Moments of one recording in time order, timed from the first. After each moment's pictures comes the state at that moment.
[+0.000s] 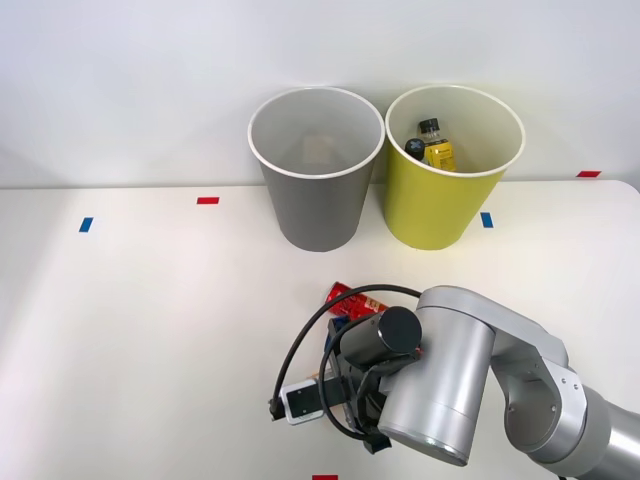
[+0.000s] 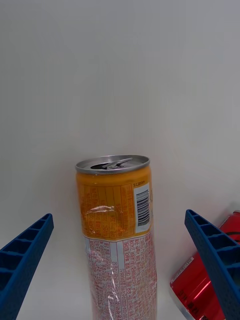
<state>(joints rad) -0.47 -0.48 0.89 -2.12 -0.44 1.53 2.29</state>
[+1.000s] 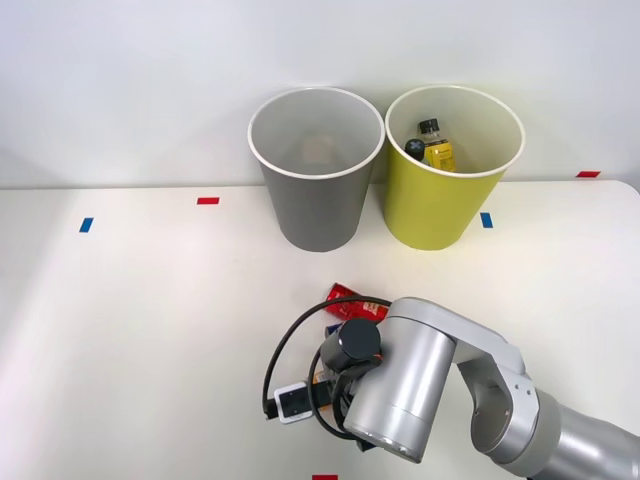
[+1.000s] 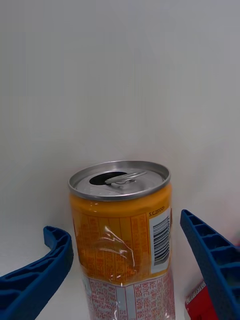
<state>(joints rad) -0.47 -0.40 0.92 -1.98 -0.35 1.53 2.30</state>
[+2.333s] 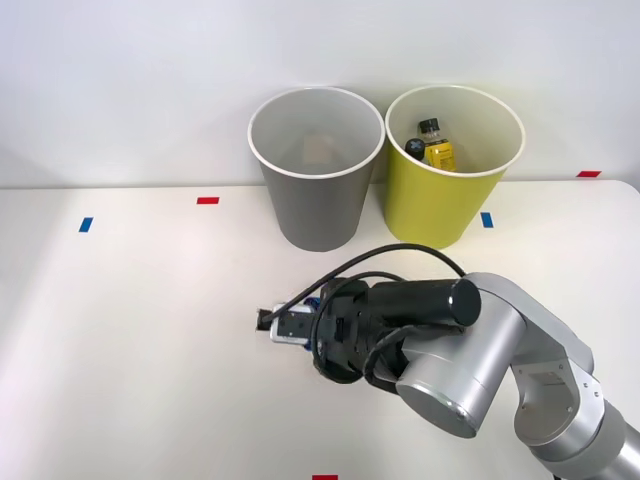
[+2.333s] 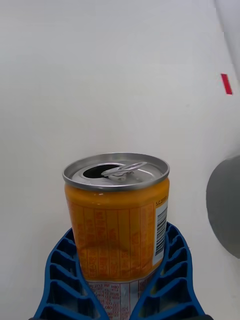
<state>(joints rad) -0.33 -0.42 0.68 -2.11 -0.42 1.14 2.18</state>
